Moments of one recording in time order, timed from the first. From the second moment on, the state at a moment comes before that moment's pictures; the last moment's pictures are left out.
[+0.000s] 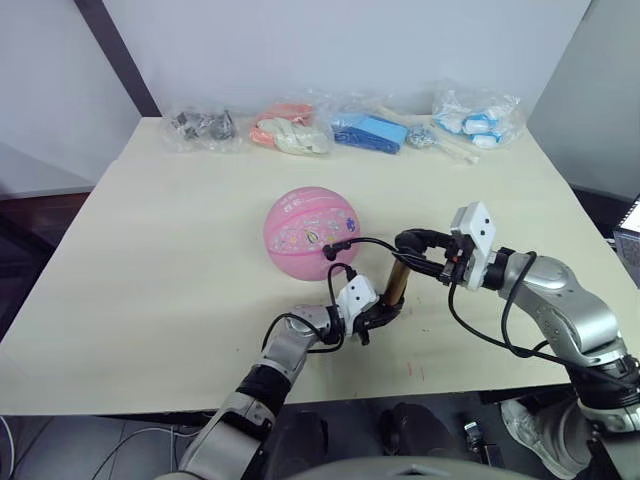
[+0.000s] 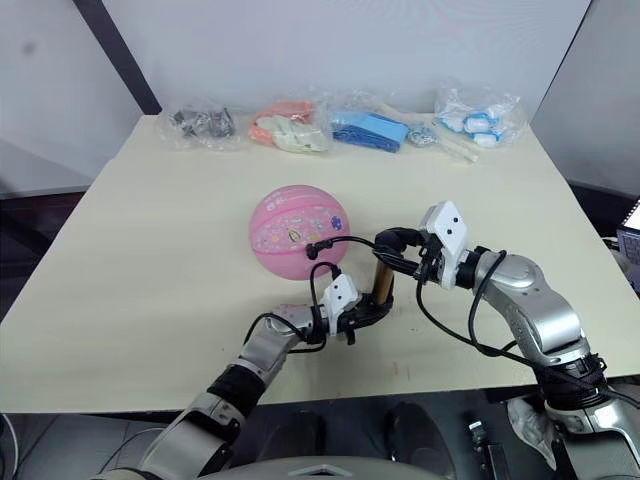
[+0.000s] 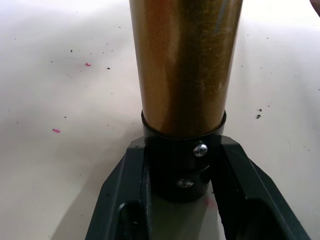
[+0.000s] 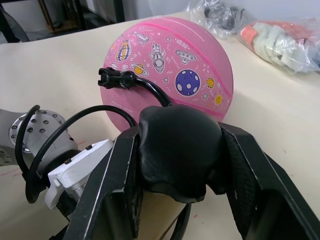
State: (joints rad) left arm -0.34 0.17 -0.35 0.53 -0.02 -0.09 -0.82; right arm -0.31 -0.55 0.16 -0.23 0.48 0.44 0.77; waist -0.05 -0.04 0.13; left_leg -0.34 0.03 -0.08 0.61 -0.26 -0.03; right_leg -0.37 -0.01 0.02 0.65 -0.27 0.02
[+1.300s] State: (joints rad) left arm 0.07 0.59 -0.06 -0.16 -0.49 0.17 -1.15; right arm -0.44 -0.75 0.12 -0.52 0.47 0.73 0.80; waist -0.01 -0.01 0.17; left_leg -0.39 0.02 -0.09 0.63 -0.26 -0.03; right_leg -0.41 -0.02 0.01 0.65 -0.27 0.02
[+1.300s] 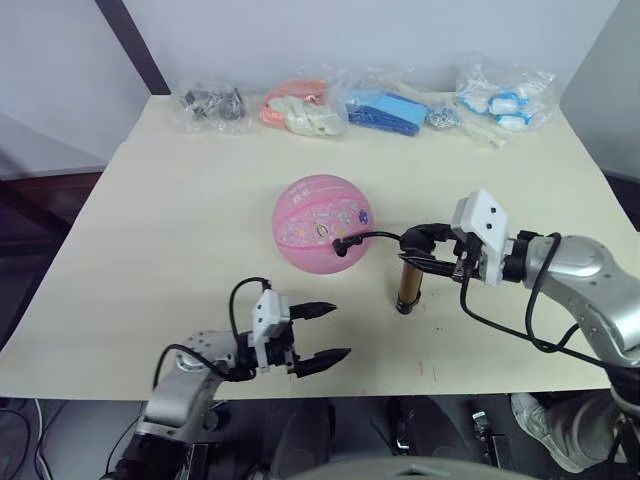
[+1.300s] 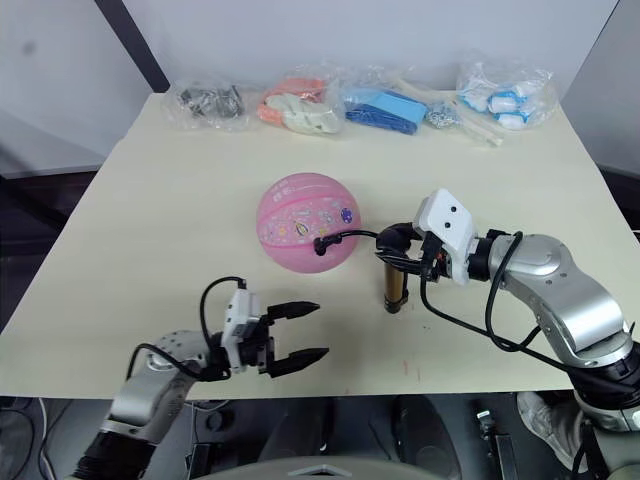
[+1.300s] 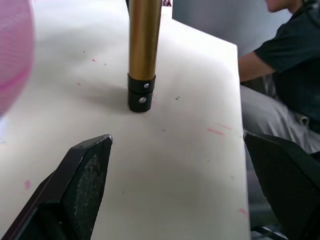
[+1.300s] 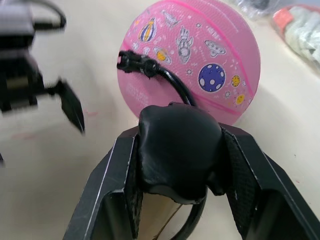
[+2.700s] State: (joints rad) left arm 0.19 0.76 0.27 -0.29 -0.71 0.31 -1.24; right arm -0.82 -0.70 0.79 -0.33 0.04 0.78 1.09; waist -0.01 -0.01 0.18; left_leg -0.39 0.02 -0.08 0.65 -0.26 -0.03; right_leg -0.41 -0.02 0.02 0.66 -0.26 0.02
